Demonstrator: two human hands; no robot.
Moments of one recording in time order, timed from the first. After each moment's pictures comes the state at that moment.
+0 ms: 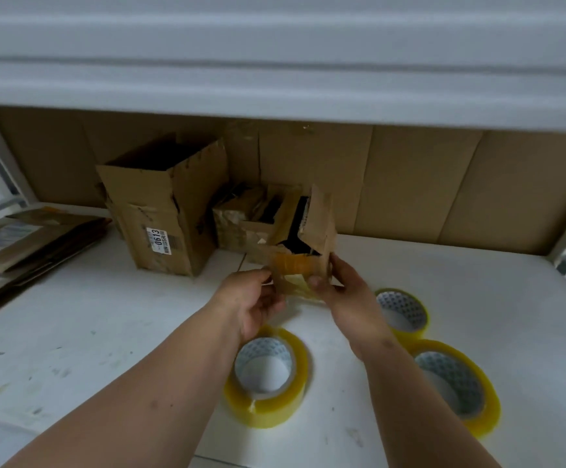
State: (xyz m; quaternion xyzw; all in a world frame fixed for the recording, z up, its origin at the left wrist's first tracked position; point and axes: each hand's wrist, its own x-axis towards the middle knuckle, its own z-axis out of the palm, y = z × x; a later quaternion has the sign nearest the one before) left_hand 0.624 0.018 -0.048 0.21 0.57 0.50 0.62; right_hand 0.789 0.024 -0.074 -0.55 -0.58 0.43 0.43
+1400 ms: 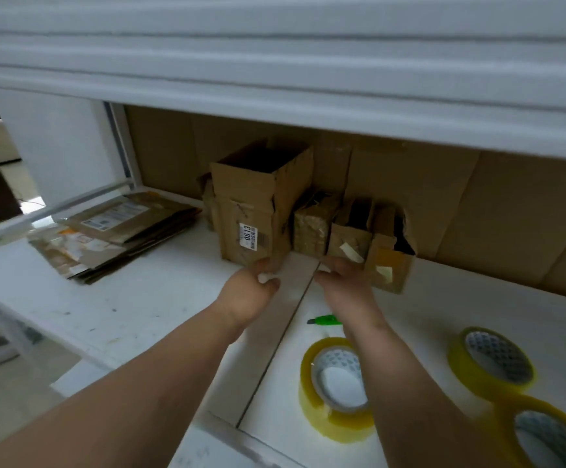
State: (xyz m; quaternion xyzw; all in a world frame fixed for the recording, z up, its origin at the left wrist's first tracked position) left_hand 0.504 -0.018 -0.054 0.49 0.72 0.40 0.28; right_hand 0.663 0.045 -0.052 -0.53 -0.64 0.42 0.36
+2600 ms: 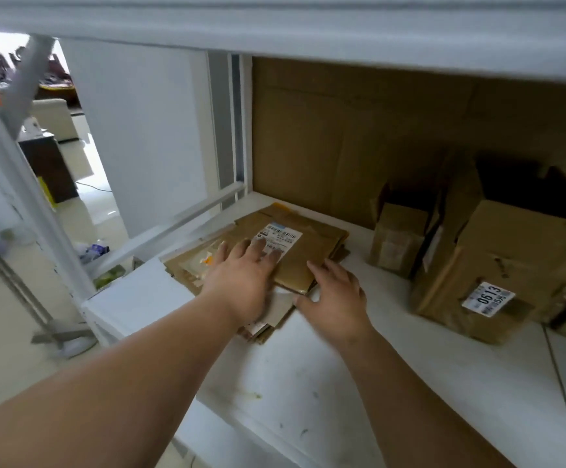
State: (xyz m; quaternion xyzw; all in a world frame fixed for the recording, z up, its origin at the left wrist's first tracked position) left_hand 0.104 -0.007 -0.073 0.63 0.77 0.03 -0.08; right_hand 0.269 0.056 -0.099 -0.50 -0.83 0.17 0.17
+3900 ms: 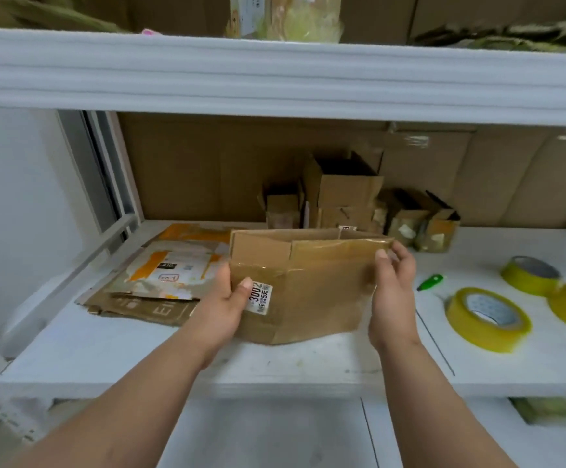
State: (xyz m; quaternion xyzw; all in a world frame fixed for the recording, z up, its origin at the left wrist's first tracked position) left_hand 0.162 -0.101 -0.052 0.62 0.50 0.44 0.41; right_hand 0.400 -0.100 -0.047 -0.51 -0.37 0.34 0.69
